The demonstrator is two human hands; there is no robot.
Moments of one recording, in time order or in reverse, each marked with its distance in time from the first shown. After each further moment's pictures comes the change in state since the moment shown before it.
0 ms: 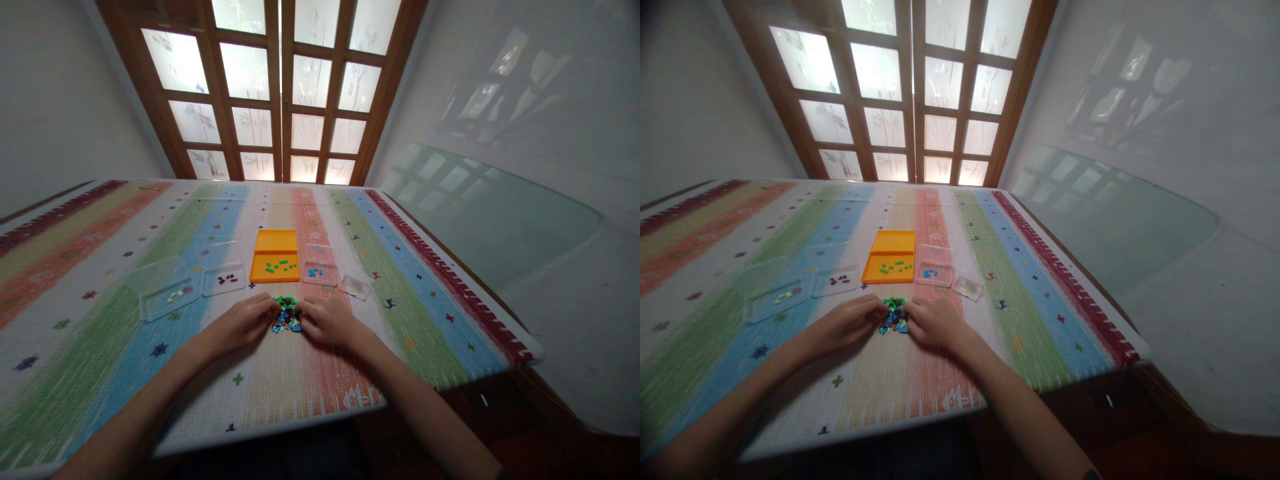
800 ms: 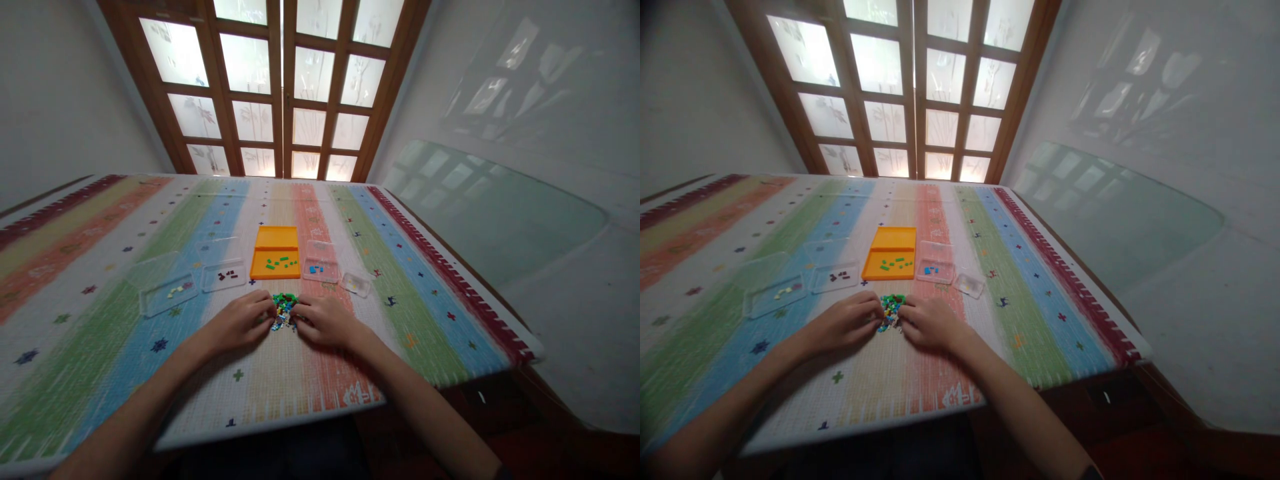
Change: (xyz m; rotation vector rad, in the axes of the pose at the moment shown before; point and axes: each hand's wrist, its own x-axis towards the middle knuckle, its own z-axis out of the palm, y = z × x) left_hand -0.004 0.002 0.000 0.048 -0.030 -0.016; right_hand 0.002 -0.009 -0.002 0.092 -0.001 -0.090
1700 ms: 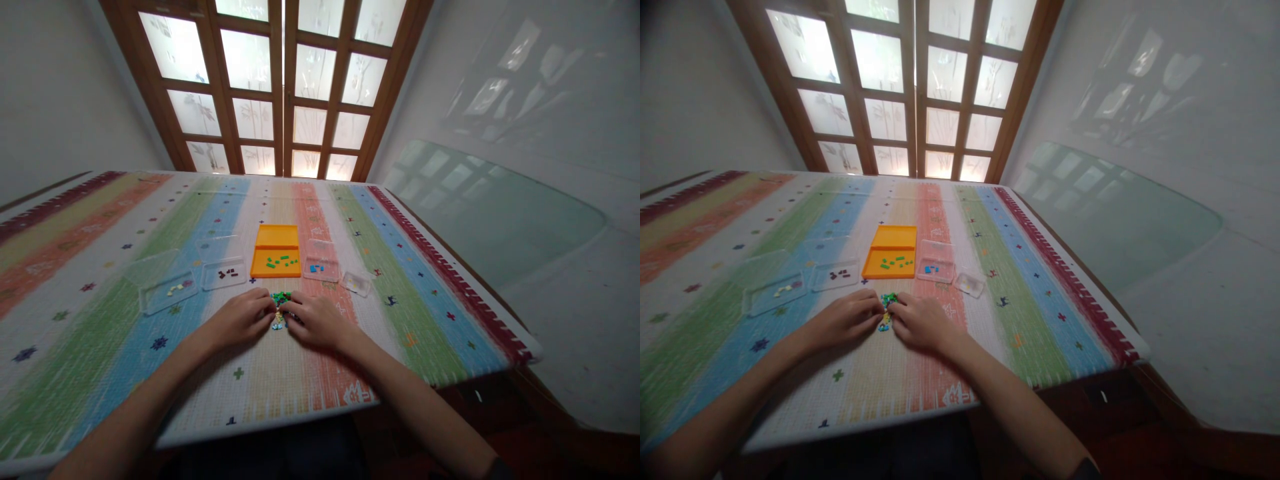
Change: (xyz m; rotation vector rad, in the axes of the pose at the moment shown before) left_hand 0.002 -0.006 0.003 0.054 -0.025 -0.065; right_hand 0.011 -0.010 0.008 0.002 0.026 0.034
